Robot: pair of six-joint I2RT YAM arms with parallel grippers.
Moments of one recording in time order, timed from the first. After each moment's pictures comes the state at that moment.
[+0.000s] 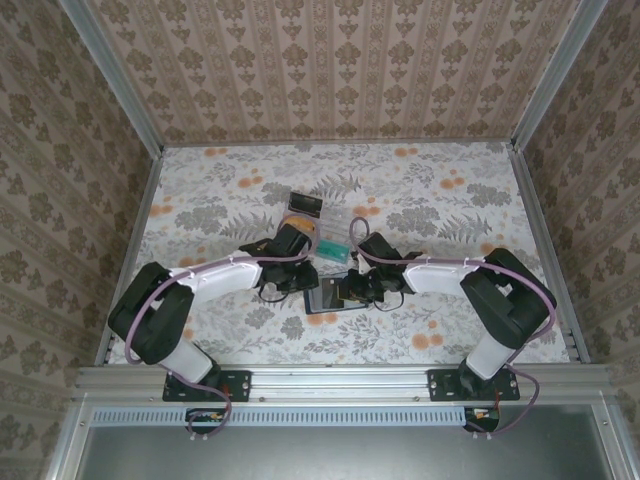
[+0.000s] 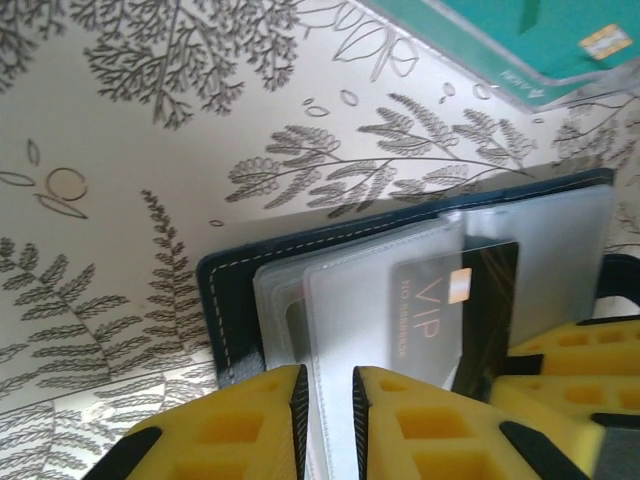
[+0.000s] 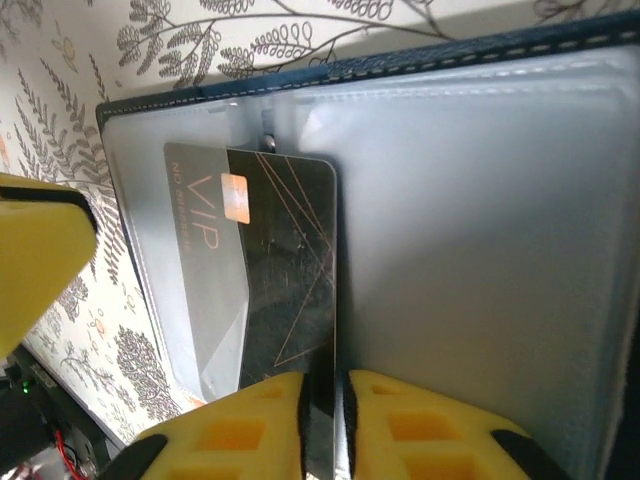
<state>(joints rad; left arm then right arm) -0.75 1.54 0.83 -0.39 0.21 -0.79 0.66 1.66 0.77 -0.15 -0.43 0.81</state>
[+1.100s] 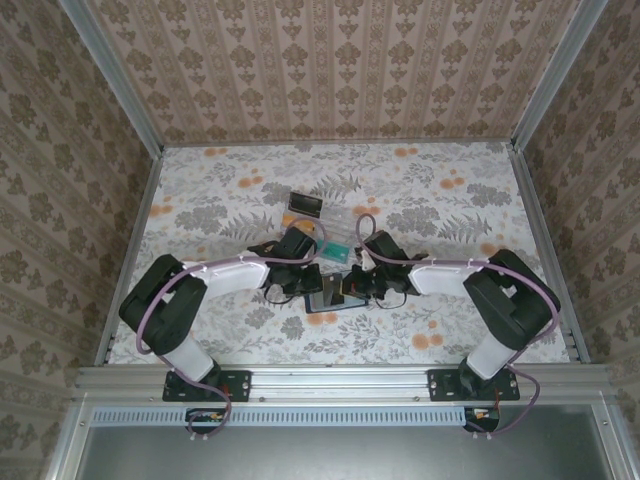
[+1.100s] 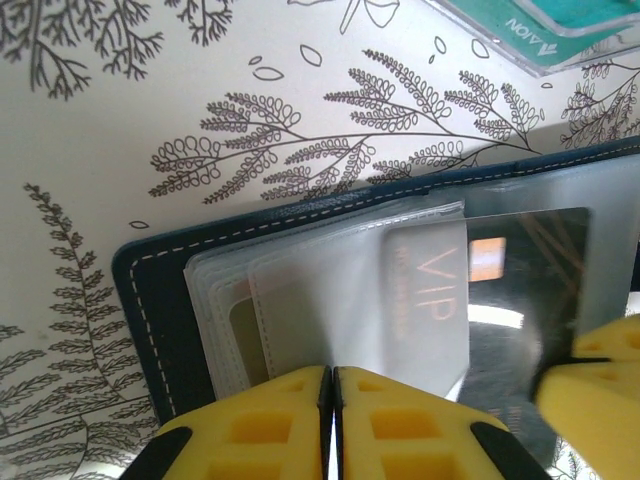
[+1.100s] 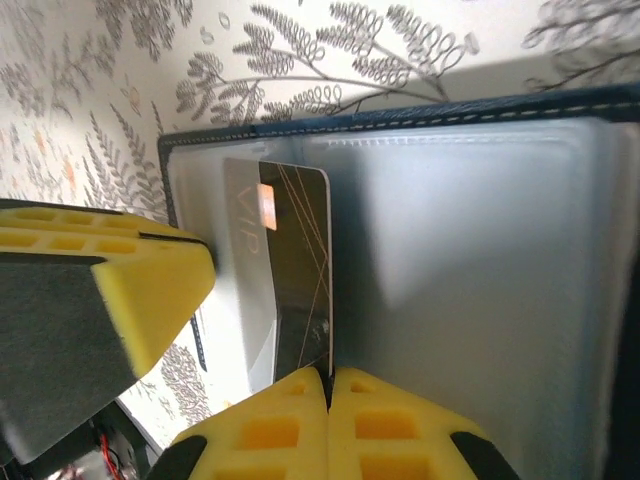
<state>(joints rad) -0.77 1.62 0.82 -0.33 0.25 -0.80 0.61 1.58 0.69 -0.04 -0.44 0.84</state>
